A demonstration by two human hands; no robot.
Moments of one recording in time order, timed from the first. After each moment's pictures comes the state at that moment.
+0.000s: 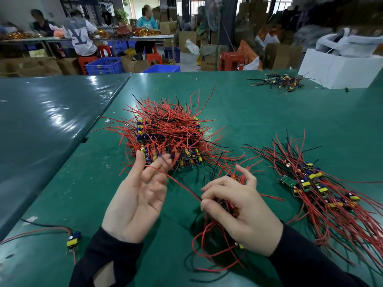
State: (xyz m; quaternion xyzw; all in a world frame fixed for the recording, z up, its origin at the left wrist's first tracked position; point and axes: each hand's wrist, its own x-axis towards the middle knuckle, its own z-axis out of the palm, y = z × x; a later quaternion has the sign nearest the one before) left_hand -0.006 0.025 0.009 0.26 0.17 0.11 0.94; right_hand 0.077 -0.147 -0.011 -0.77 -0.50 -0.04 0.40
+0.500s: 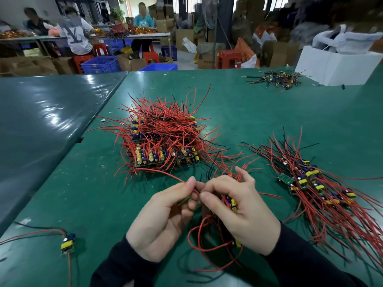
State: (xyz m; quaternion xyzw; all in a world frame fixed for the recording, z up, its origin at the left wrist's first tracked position) left_hand 0.003 -0.012 -0.008 0.44 0.21 0.03 0.87; right_hand 0.074 -0.146 -0.007 -0.77 -0.46 -0.02 0.44
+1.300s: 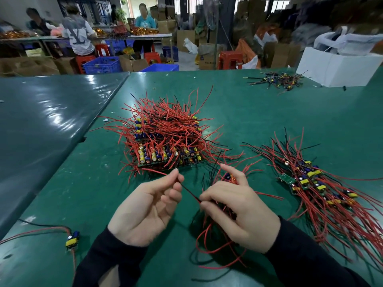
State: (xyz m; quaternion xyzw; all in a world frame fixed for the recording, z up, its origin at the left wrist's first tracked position) left_hand -0.010 0.016 0.015 0.30 0.23 -0.02 0.93; right_hand 0.082 -0.149 -0.014 -0.74 -0.58 -0.10 0.33
